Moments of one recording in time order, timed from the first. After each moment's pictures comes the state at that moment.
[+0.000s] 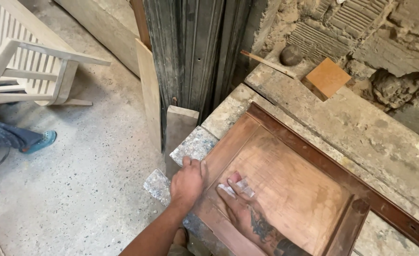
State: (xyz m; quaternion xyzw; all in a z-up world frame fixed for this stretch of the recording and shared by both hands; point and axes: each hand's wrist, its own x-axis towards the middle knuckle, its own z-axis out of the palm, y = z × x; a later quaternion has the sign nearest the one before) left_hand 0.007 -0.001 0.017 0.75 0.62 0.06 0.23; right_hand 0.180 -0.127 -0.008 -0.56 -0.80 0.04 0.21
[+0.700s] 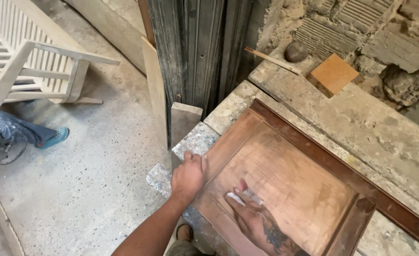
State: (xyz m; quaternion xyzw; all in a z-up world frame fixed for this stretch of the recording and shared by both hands) left_hand 0.010 -0.006 0.025 0.73 0.64 0.06 0.23; right_hand 0.197 -0.158 0.010 -0.54 -0.80 0.12 0.24
